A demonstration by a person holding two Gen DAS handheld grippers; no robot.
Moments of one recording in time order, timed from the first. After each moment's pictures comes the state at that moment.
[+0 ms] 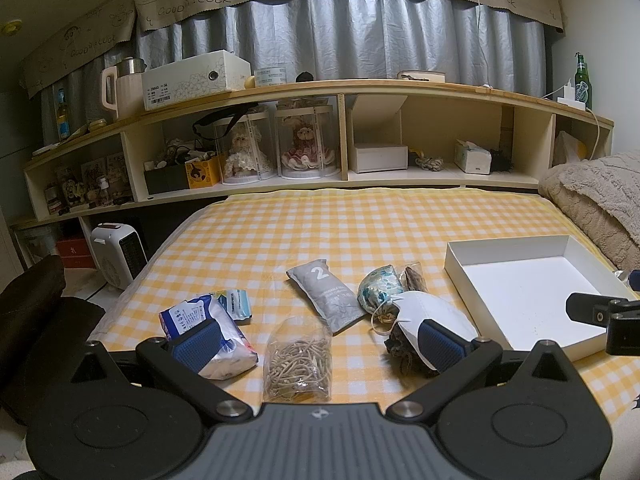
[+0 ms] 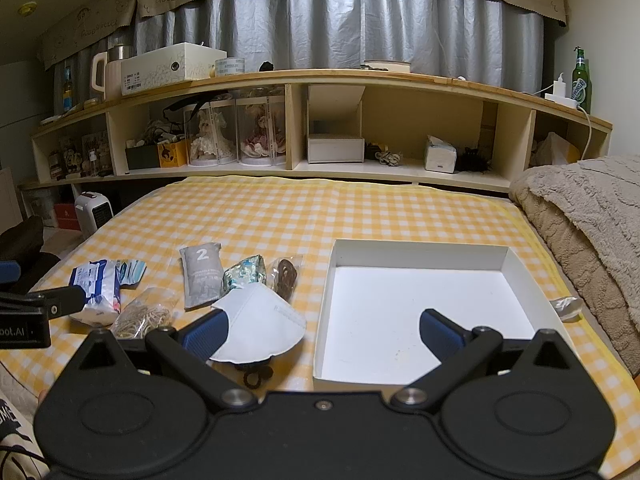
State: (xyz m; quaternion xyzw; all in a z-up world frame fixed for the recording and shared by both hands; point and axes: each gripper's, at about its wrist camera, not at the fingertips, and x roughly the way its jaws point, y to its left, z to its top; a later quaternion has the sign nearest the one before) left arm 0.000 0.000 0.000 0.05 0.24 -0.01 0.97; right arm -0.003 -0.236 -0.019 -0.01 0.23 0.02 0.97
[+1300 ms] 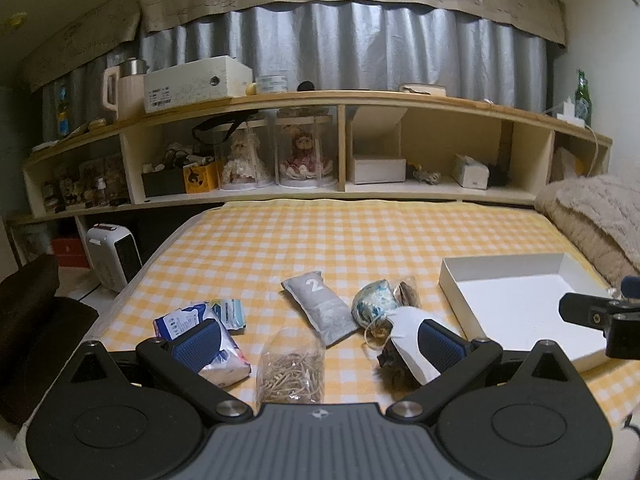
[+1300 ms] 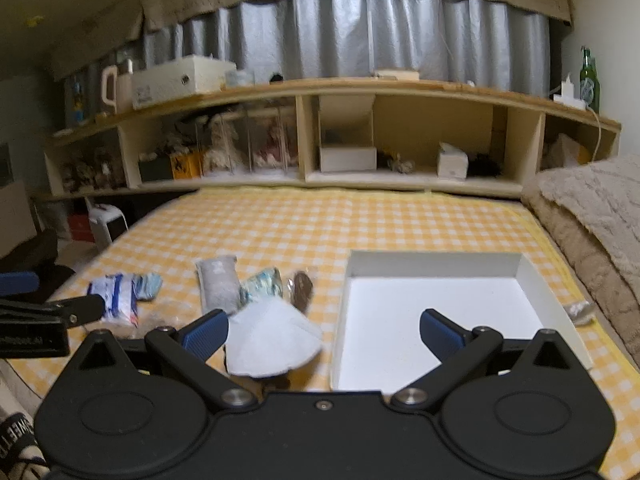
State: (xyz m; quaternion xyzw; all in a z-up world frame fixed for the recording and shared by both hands) left arm 0.002 0.001 -0.002 0.02 0.23 -0.02 0.97; right arm -0.004 -0.236 -0.014 0.00 0.21 0.04 0.98
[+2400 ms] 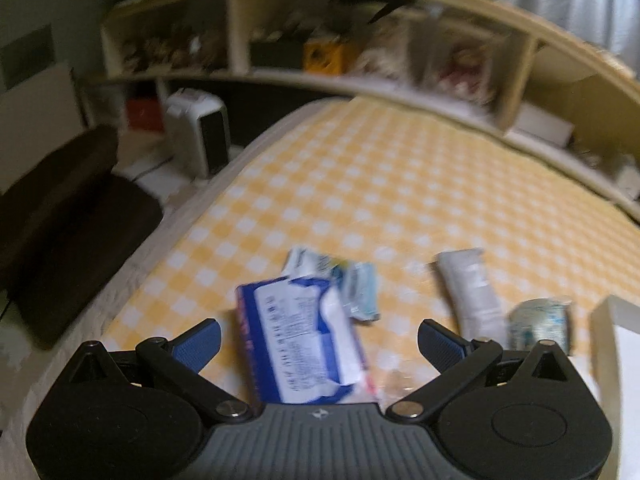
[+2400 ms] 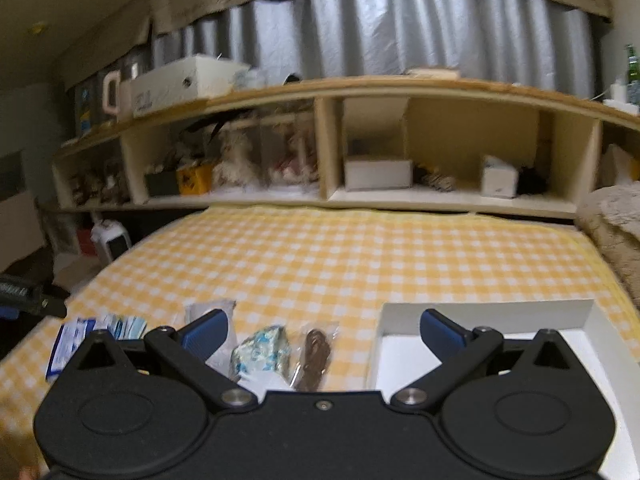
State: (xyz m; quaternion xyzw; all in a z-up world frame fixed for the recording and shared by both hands) left arm 0.170 0.122 -0.021 -0.09 0.39 0.14 0.90; right arm 0.132 -0.227 -0.027 0.01 0.21 0.09 0.97
